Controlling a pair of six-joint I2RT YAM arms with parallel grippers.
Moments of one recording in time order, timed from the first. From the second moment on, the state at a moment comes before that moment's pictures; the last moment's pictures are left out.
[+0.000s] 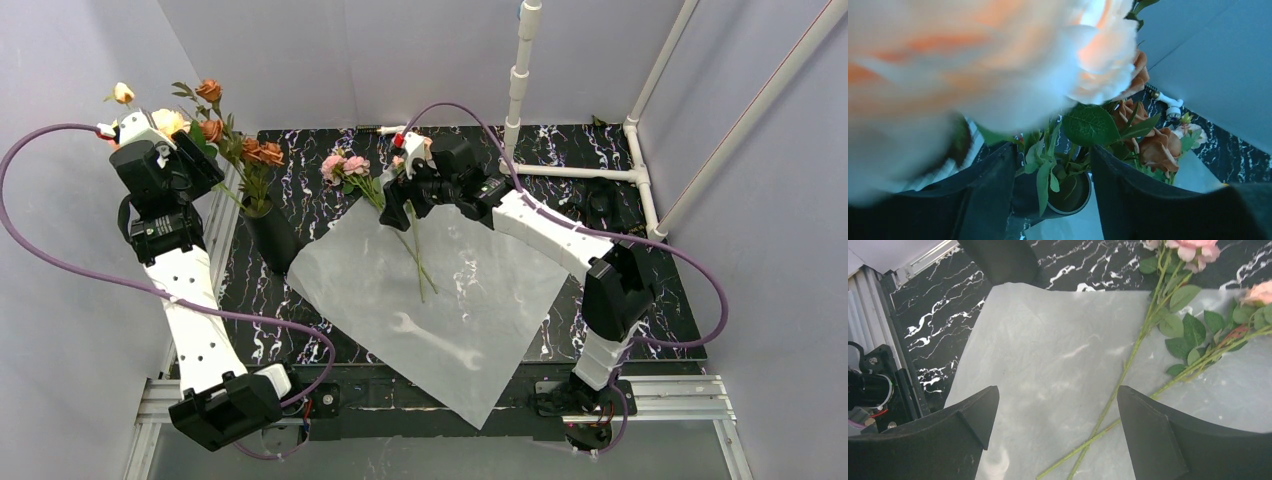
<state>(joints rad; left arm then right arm) 0.44 1.13 1.38 -0.54 0.12 -0.25 0.77 1.76 1.54 -0.25 -0.40 0.03</state>
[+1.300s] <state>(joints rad) 0.44 0.92 1.67 -0.85 0.18 -0.16 0.62 2.38 2.07 -0.58 -0.17 0.15</state>
